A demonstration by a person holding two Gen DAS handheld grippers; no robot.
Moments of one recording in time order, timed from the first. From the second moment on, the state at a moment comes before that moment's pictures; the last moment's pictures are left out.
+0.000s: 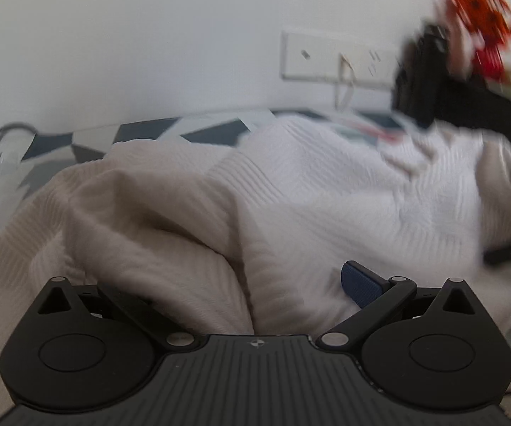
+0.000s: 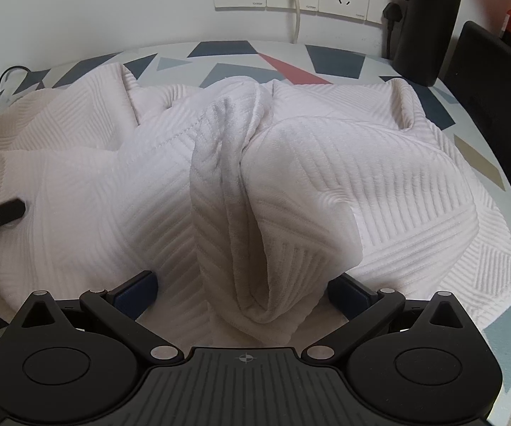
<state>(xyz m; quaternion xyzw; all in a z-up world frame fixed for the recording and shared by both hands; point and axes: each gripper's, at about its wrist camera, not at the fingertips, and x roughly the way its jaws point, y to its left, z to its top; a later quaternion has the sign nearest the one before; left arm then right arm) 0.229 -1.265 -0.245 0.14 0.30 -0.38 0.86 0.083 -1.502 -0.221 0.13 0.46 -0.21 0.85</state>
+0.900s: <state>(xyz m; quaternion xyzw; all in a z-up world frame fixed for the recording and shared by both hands) 0.237 -1.283 -0.242 0.15 0.32 -0.34 0.87 0.059 -1.513 -0.198 0.13 0.40 -0.25 0.87</state>
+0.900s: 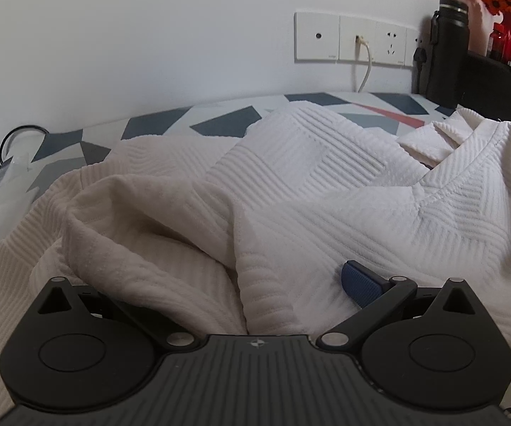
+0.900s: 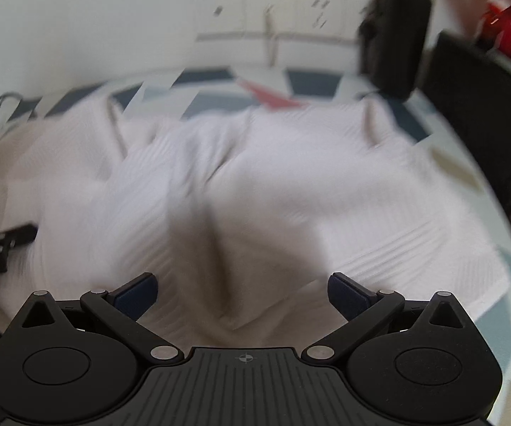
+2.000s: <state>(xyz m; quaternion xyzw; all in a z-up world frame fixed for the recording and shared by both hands) 0.242 -1.281 -0.232 0.16 0.38 -0.36 0.84 0.054 -1.556 -0.214 0.30 0.39 -0.24 0.84</state>
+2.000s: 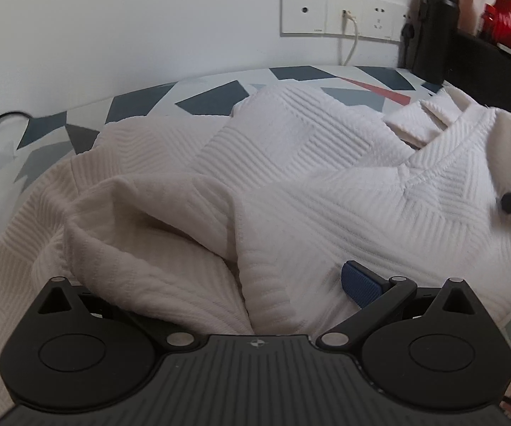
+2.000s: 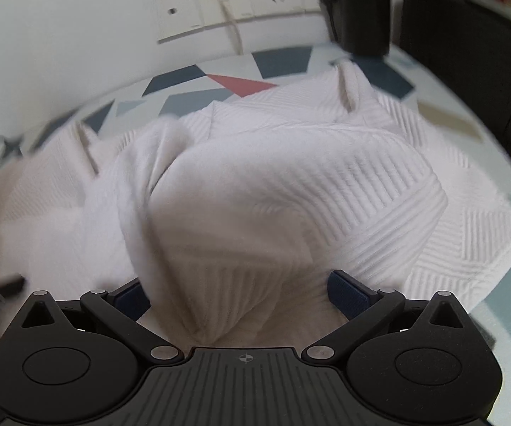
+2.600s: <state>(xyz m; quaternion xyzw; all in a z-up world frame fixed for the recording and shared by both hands) 0.250 -1.280 -0.228 0.15 0.40 -0.36 0.83 0.047 -1.589 -0.215 0.40 0.38 -0.21 0.81</state>
